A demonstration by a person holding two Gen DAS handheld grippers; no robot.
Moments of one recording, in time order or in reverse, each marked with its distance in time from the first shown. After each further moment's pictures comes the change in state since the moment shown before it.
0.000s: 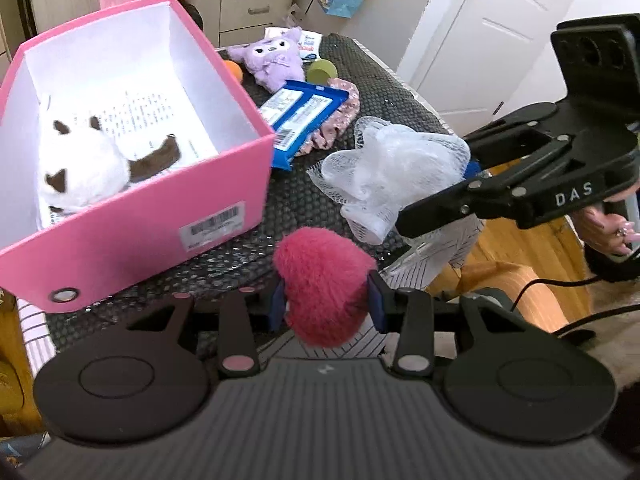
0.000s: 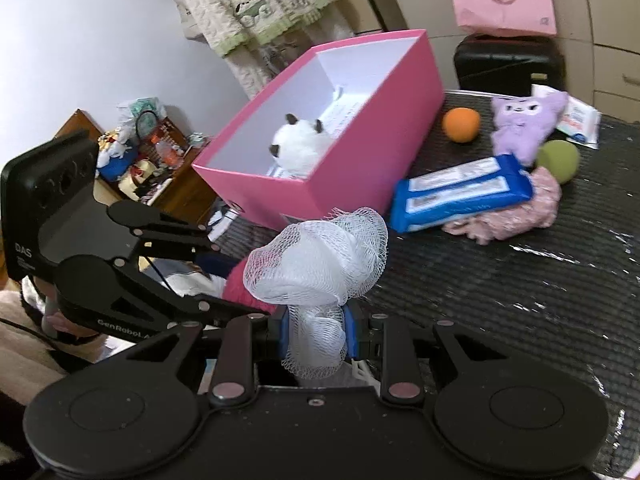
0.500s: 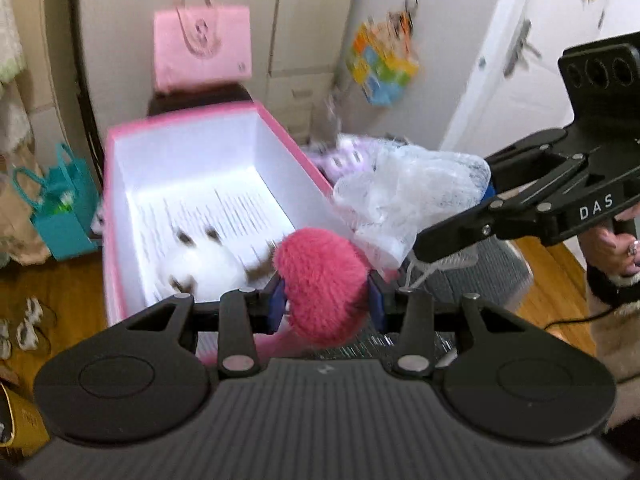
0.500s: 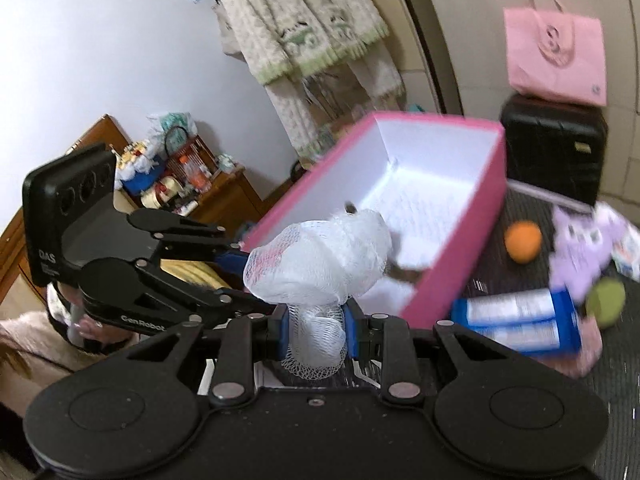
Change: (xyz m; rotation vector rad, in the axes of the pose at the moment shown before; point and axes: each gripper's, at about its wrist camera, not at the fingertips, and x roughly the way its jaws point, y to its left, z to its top) left arm -0.073 0.062 0.035 -0.008 -0.257 0.098; right arm 0.011 0.050 0.099 -0.127 -0.082 0.050
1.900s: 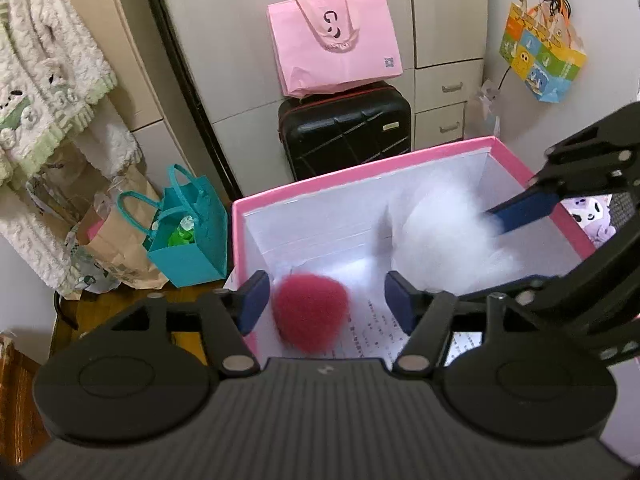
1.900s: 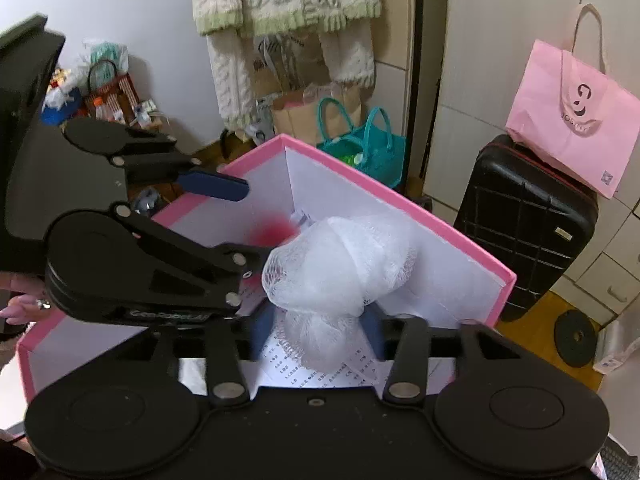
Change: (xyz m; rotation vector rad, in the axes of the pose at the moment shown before) left arm 0.130 0.116 0.081 0.014 0.056 0.424; right arm 0.150 -0.069 0.118 -0.231 0.126 -0.248
